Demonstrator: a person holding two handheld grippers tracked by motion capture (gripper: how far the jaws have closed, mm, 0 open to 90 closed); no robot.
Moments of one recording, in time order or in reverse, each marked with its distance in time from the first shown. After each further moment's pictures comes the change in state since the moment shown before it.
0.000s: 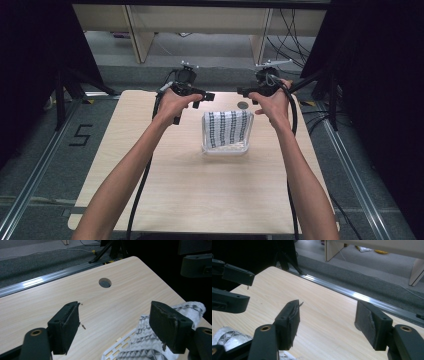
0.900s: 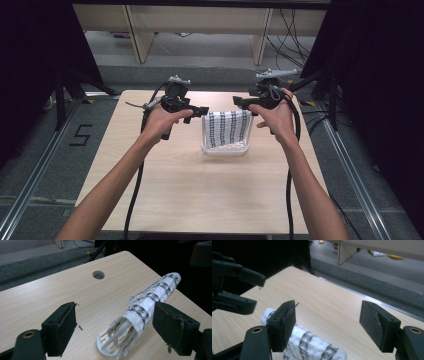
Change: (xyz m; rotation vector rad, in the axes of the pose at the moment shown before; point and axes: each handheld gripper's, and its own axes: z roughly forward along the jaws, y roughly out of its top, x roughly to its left) left arm -0.009 -0.039 -0.034 -0.032 -0.021 0.053; right arm 0.030 -0.018 -0.031 -0.026 0.076 -0.046
